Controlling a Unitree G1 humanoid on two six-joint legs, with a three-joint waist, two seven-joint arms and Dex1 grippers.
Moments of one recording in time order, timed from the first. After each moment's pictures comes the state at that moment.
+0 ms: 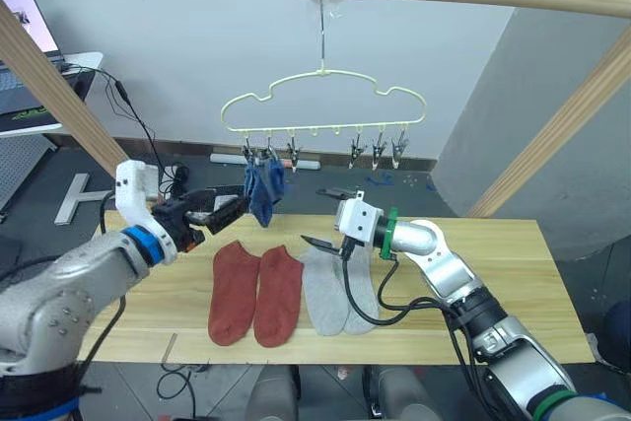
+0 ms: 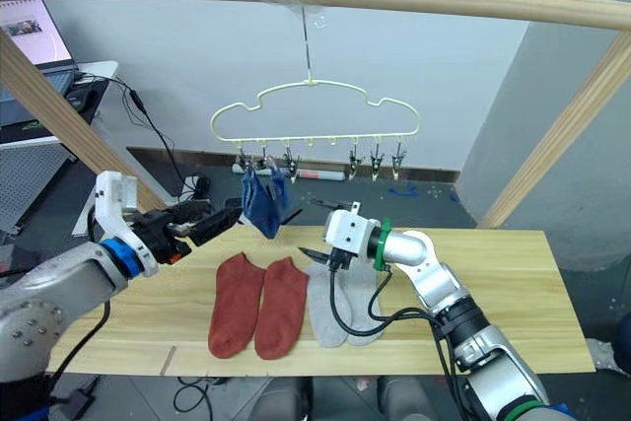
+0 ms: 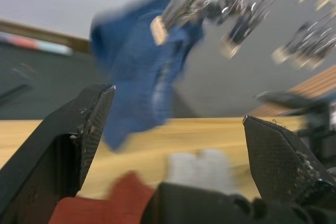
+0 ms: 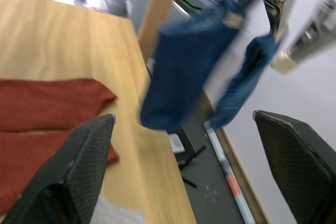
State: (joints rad) left arm -0.06 0.78 0.27 -0.43 -0.86 0.74 -0.26; right arm -0.51 -0.26 0.37 0.27 -0.10 -0.22 0.67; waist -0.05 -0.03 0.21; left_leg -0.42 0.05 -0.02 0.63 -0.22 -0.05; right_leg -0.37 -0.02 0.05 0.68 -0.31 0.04
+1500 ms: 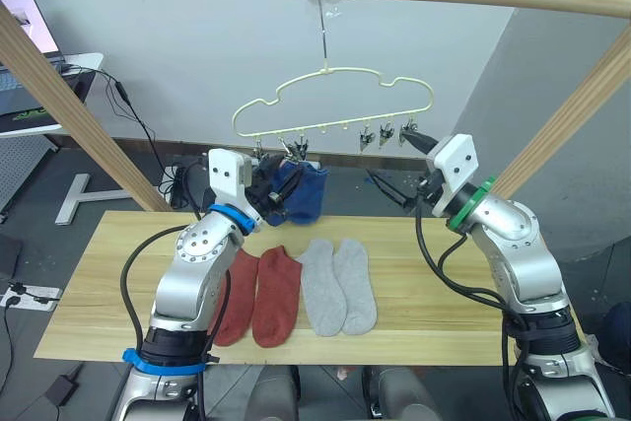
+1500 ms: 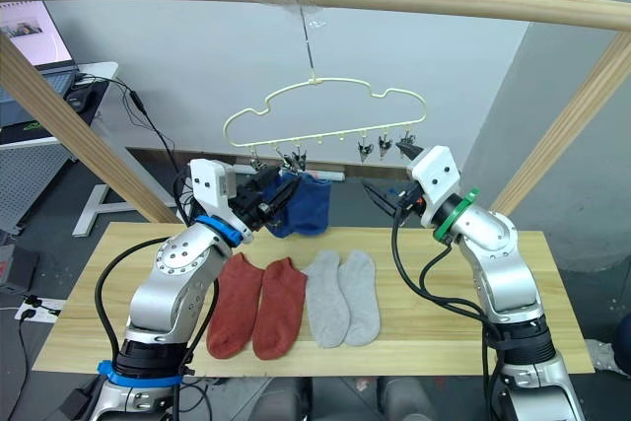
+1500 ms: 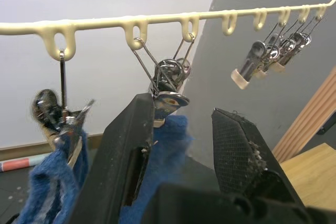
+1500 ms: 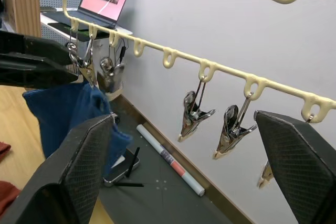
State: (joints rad) left arm -0.31 0.34 0.00 -0.19 -0.27 0.30 -0.41; right arm -0.41 -0.36 0.05 -0.22 0.16 0.25 0.59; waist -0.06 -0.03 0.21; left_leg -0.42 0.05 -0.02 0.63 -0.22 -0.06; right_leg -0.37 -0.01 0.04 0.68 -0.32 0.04
